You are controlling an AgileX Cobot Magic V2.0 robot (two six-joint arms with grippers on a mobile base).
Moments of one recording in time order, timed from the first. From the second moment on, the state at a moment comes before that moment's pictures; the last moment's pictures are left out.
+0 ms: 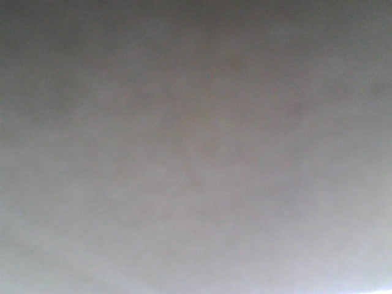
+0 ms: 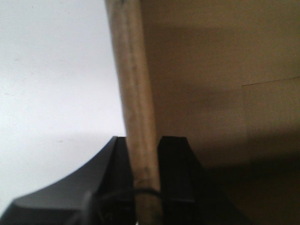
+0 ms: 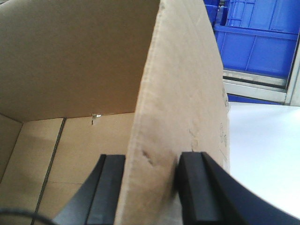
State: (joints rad) left arm -0.59 0.40 -0.72 0.08 0.96 -0.33; right arm -0.02 0.22 -0.95 0.36 0.97 -0.09
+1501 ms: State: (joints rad) left arm -0.38 1.30 -1.23 0.14 1.00 -0.39; right arm -0.01 1.13 -1.14 0.16 1.07 -0.10
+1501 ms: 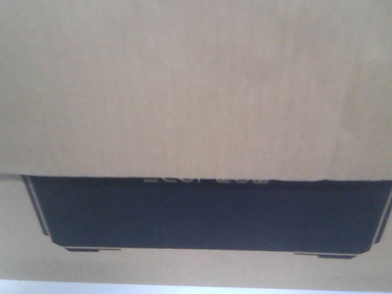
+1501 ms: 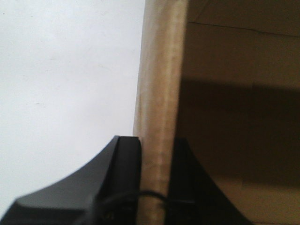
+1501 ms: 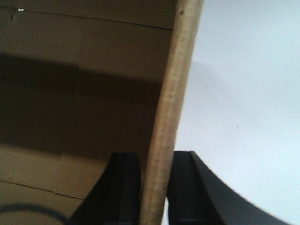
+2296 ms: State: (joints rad) left arm -0.36 1.42 -1.26 0.09 0.90 -0.29; right arm -0.01 1.26 -1.15 0.18 1.03 -0.13
